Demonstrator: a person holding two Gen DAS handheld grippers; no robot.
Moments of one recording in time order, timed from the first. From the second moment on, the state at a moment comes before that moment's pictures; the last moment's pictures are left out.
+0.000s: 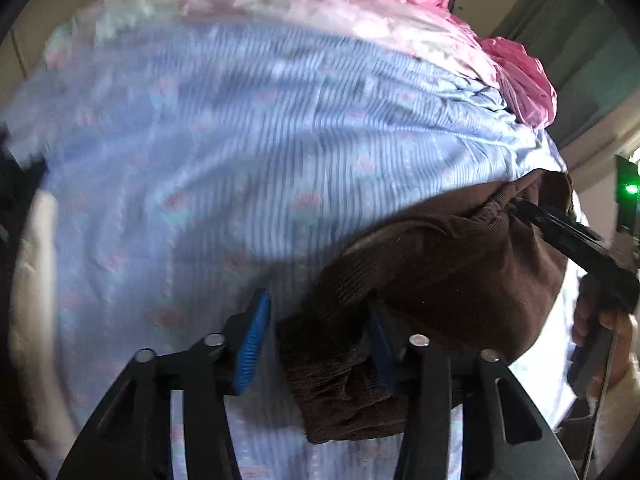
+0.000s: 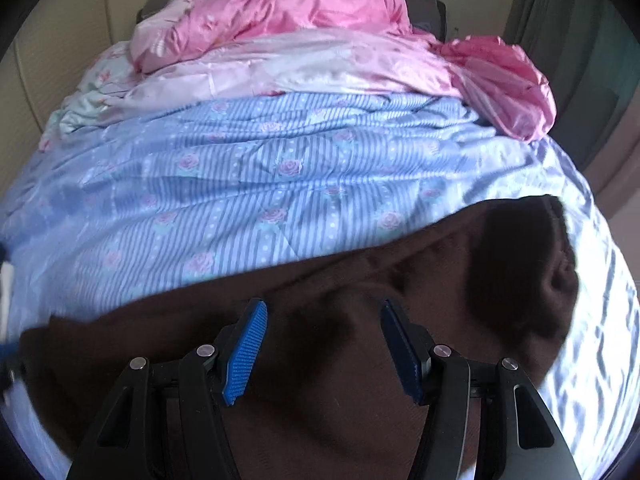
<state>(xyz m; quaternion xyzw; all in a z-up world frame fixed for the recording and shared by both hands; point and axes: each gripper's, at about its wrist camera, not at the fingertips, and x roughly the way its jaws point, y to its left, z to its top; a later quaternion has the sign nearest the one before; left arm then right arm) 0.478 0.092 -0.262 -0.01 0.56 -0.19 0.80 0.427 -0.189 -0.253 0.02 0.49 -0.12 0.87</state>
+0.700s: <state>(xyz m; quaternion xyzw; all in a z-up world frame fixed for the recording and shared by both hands) 0.498 -0.112 -0.269 0.18 0.55 -0.39 0.72 0.273 -0.250 -0.267 0.17 0.52 -0.12 0.83</state>
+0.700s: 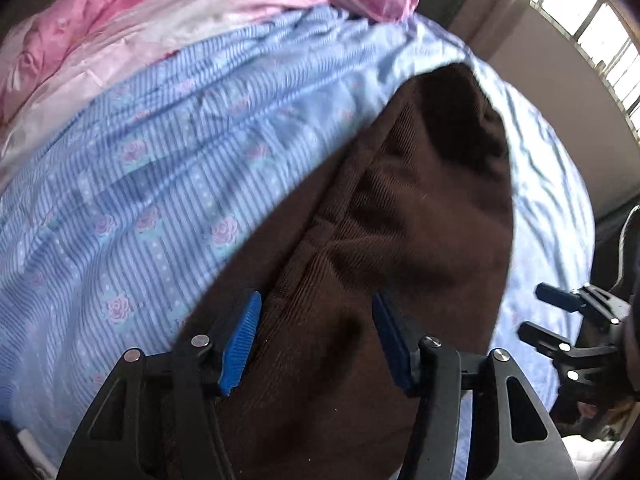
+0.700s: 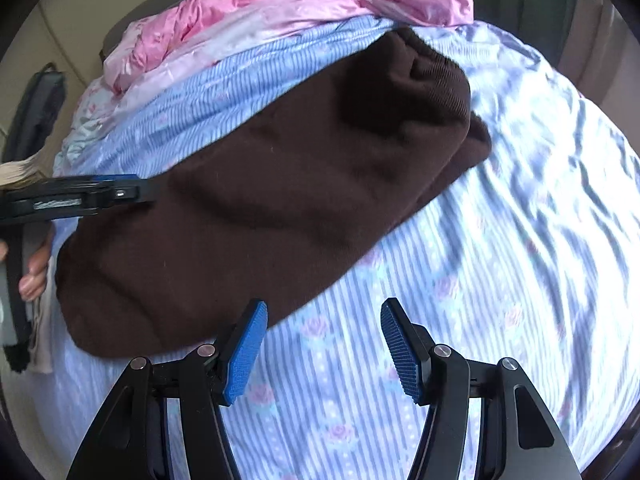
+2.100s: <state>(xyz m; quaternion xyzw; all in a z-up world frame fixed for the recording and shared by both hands) 0.526 -0.117 -0.293 0.19 0.54 -0.29 0.77 0.316 -0.192 -0.282 0.08 0.53 0.12 0.84</state>
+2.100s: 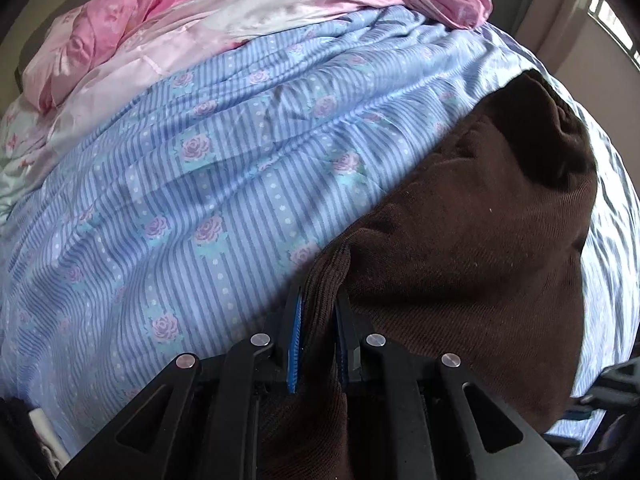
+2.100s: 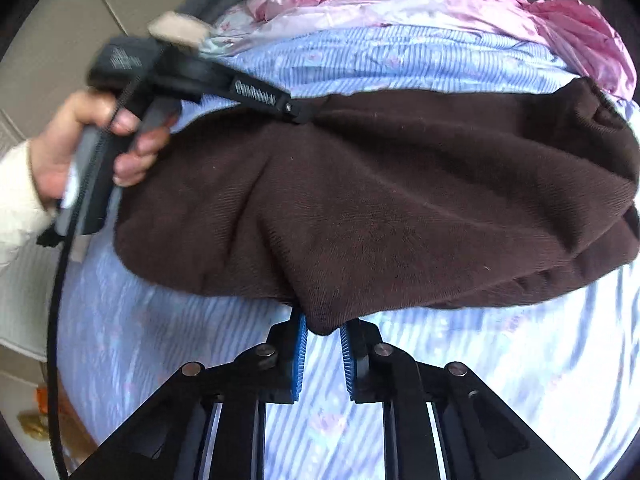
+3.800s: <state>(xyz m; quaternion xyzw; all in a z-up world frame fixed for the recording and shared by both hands) 0.430 0.061 -0.274 0.11 0.51 -0.08 0.85 0.281 -0.167 -0.288 -0.01 0.59 -0.03 0.81</state>
